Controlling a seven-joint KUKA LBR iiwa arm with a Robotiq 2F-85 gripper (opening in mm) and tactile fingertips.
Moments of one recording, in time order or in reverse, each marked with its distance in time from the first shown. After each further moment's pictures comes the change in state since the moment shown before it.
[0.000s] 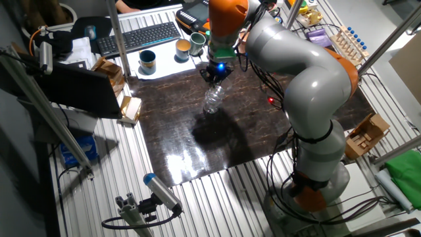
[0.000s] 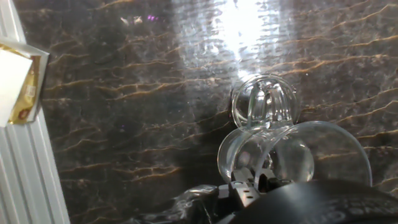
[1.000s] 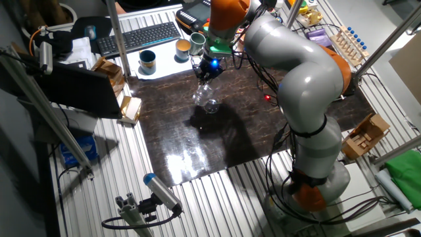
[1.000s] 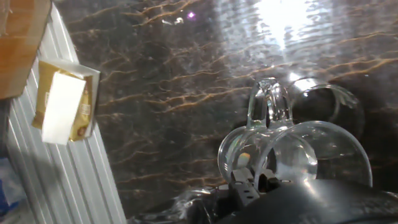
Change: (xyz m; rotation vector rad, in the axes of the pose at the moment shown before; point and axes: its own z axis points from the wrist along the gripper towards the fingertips) arm -0.028 0.042 0.016 -0.154 0.029 0.062
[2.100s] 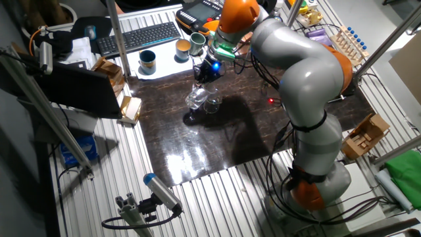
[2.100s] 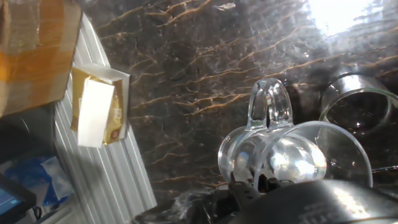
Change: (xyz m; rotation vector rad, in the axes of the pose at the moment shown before) arm -0.013 -0.002 0.028 -0.189 0.052 0.025
